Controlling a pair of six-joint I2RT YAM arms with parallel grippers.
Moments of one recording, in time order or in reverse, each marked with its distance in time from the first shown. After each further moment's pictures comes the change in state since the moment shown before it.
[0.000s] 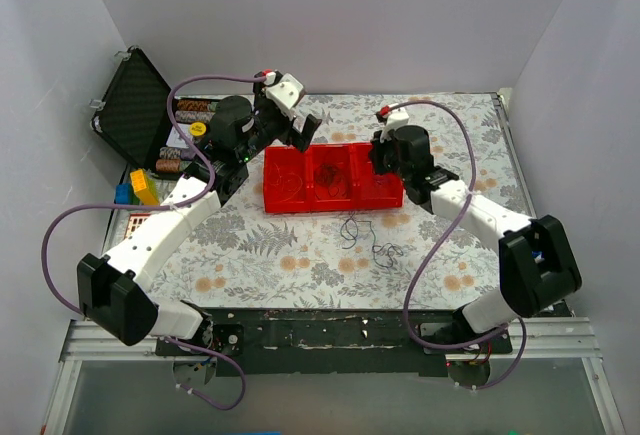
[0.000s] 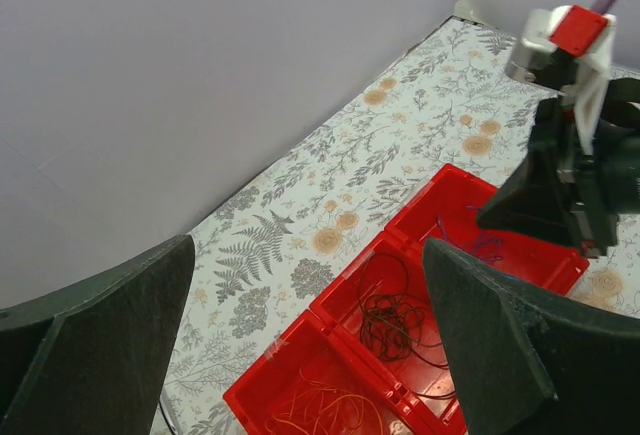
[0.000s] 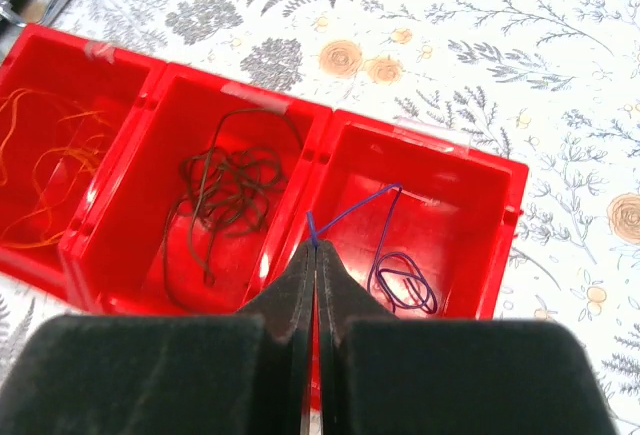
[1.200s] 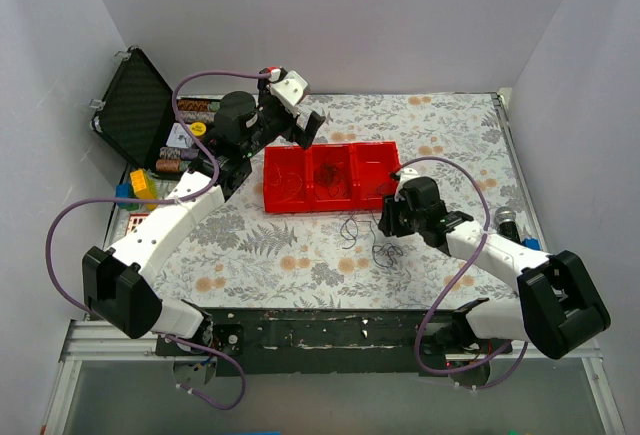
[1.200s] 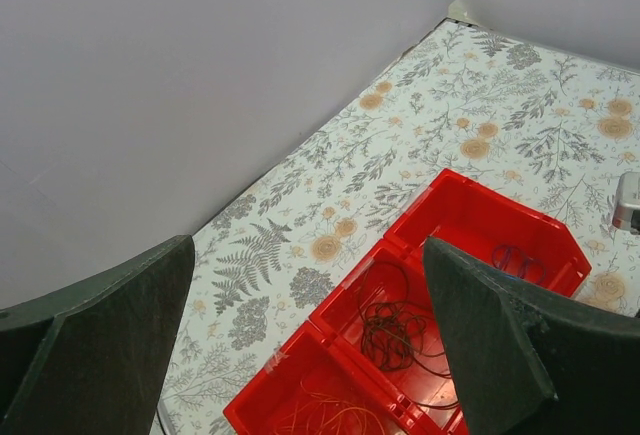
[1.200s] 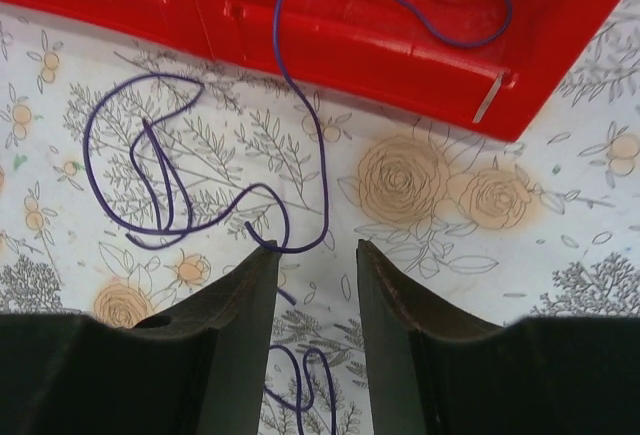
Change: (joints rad) left arm 0.000 0.041 0.034 0.004 0.023 0.011; right arm 0.008 -0.190 -0.344 -0.254 -0.101 0.155
